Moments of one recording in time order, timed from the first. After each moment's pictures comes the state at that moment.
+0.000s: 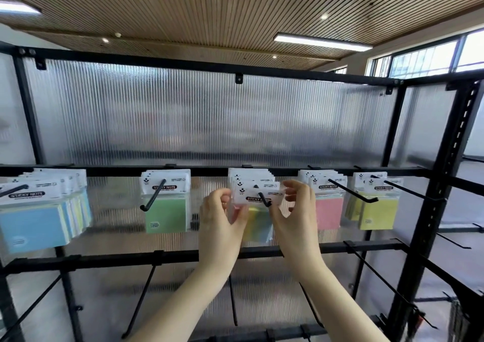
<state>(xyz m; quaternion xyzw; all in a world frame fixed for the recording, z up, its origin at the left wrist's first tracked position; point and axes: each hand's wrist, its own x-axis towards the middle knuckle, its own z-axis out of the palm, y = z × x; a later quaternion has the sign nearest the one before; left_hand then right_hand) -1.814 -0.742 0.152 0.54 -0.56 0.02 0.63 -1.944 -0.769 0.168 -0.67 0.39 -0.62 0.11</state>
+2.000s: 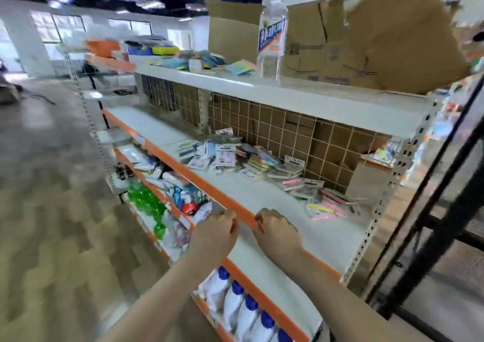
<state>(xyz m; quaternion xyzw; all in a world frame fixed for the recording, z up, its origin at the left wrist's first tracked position) -1.236 -0.285 0.031 0.93 -0.30 0.09 0.18 -1.295 -0.425 0.022 -0.96 0.15 -0.15 0.18</state>
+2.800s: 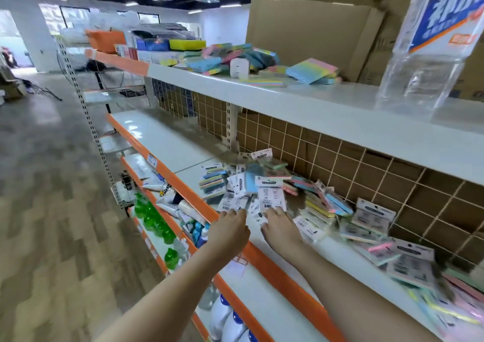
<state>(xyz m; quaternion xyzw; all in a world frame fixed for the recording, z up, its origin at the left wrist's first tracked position) -0.919 -0.300 0.010 0.96 -0.27 -0.02 0.10 -0.958 -0.433 -0.004 -0.98 0.15 -0.03 0.15</state>
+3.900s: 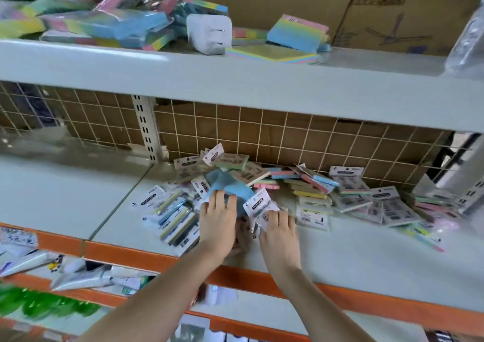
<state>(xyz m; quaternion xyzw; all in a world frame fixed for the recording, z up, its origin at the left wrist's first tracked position) -0.730 -0.349 -0.047 0.84 -0.53 0.10 0.09 -0.861 -0.399 -0.077 -0.85 0.49 -0.17 0.04</state>
